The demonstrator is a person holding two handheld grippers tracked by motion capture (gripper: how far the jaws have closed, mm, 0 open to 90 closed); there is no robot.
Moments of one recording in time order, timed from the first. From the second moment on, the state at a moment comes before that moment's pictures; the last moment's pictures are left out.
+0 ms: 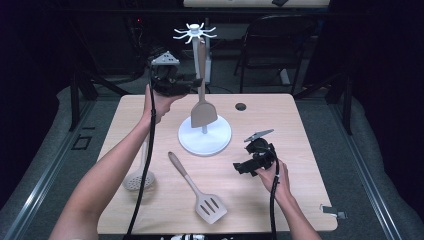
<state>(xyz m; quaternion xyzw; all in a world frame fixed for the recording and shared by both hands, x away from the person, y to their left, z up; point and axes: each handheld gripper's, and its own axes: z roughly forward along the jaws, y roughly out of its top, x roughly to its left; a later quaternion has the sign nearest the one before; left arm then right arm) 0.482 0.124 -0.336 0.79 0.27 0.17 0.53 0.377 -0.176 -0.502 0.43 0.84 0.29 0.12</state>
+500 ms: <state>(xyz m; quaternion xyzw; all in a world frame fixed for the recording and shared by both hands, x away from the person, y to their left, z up) 0.467 0.131 -0.322 0.79 0.26 0.20 0.52 0.379 -0.176 -0.503 0.43 0.85 0.28 0.12</state>
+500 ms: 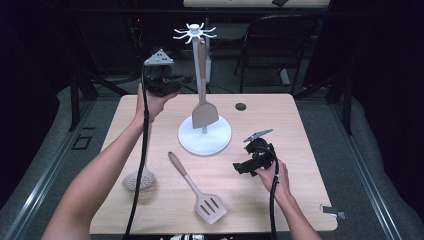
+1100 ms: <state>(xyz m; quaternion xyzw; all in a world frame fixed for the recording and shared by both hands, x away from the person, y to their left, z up) 0.461 0.133 -0.288 0.77 0.25 0.23 0.55 0.379 -0.176 -0.504 0.43 0.85 0.29 0.11</state>
